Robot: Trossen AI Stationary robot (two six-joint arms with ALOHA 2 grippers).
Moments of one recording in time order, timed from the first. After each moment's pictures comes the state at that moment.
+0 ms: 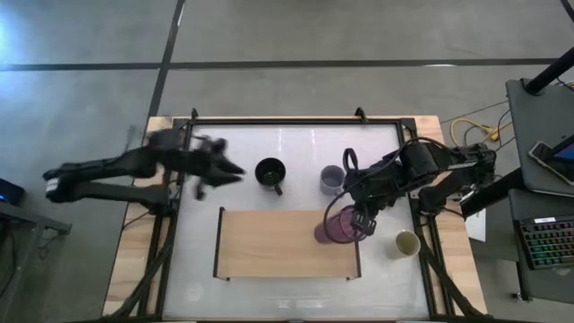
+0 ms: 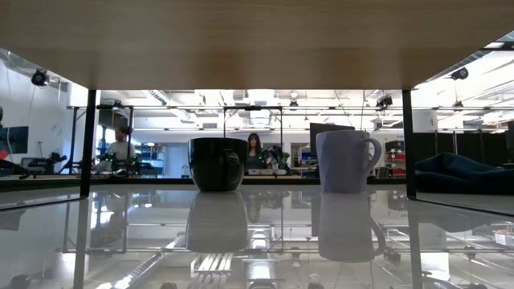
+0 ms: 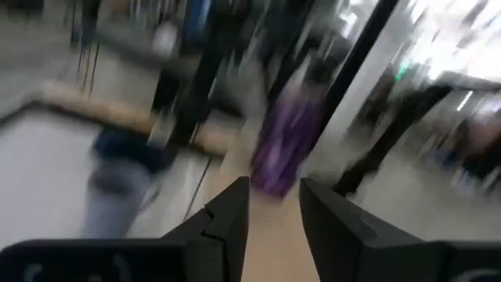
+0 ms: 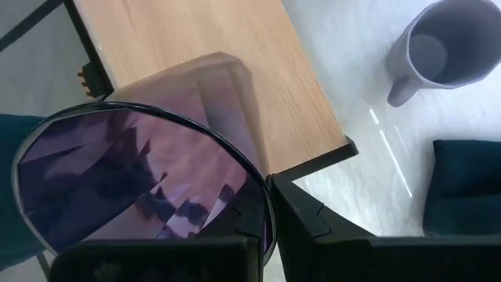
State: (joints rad) left arm 0.18 0.84 0.79 -0.07 0.39 -0.35; right arm 0.28 1.58 1.95 -1.57 -0.05 0.76
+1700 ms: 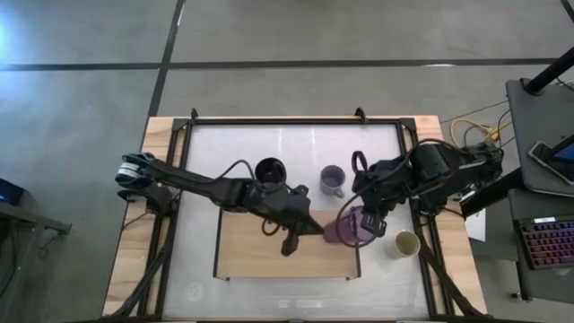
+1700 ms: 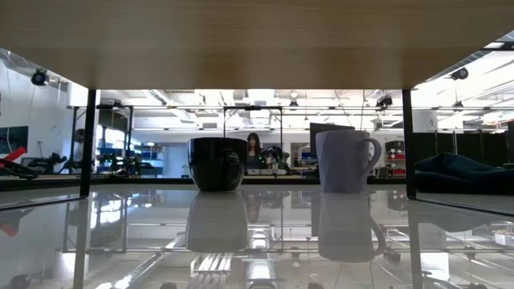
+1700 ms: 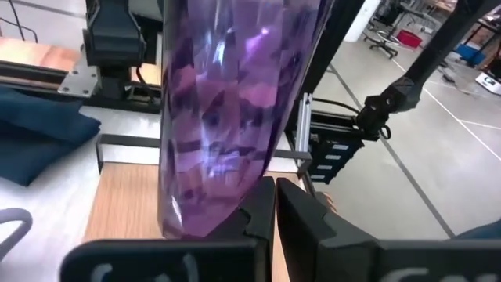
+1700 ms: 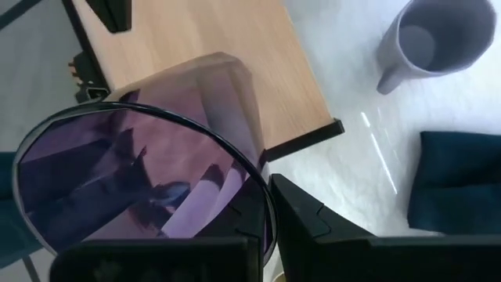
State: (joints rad) left arm -0.22 1.68 1.44 -0.06 0.10 -0.31; right arm 0.32 1.51 1.87 -1.57 -0.02 0.75
